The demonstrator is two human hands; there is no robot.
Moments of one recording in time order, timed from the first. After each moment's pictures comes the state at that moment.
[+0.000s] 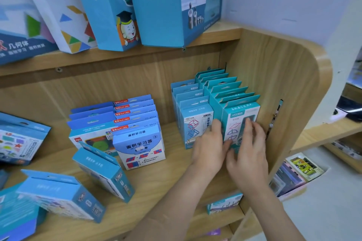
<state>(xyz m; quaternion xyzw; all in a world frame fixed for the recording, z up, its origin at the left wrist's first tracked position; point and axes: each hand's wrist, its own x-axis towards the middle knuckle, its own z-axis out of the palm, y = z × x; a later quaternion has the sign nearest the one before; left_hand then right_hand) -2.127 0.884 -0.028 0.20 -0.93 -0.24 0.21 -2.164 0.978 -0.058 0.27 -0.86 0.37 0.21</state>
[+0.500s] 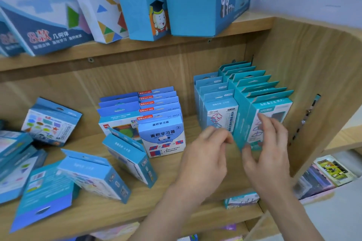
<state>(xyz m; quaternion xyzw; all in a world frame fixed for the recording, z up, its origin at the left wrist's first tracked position) -2.024 0.879 0.010 0.13 -0.91 -0.24 0.32 -2.132 0.979 -0.036 0.32 -0.80 0.47 0.18</state>
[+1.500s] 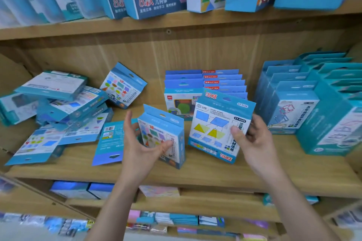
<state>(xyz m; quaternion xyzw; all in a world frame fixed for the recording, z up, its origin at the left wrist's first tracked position) -1.828 0.765 -0.034 0.45 -0.66 -0.44 0.42 -2.045 0.877 -0.036 0.36 -0.57 0.70 -0.25</state>
